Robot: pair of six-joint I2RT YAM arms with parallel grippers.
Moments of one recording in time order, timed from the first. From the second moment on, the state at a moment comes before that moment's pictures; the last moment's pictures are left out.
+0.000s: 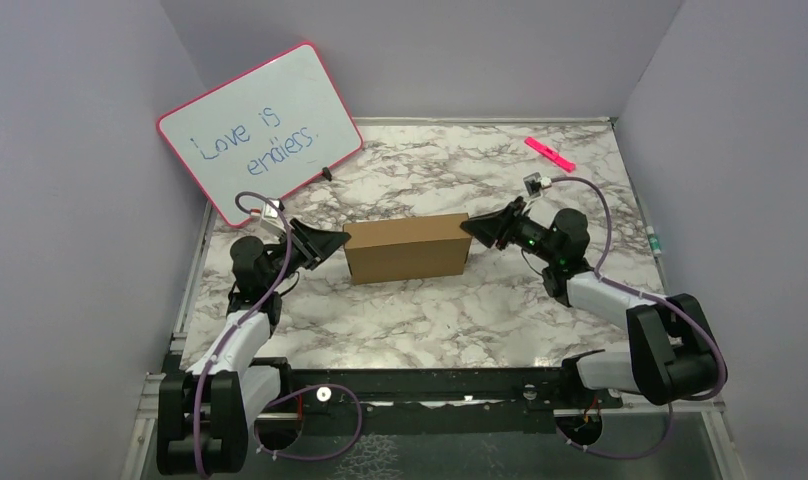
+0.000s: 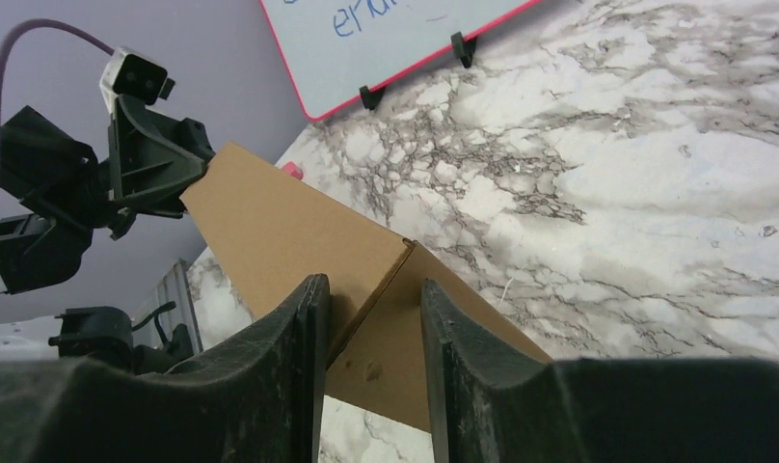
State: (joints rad) left arm 0.02 1.00 0.27 0.60 0.73 -0.99; right arm 0.26 1.32 0.45 0.78 -0.68 0.58
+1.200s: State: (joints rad) left arm 0.02 0.98 0.44 0.27 0.76 -0.90; right arm 0.26 1.26 0.46 0.74 -0.64 0.56
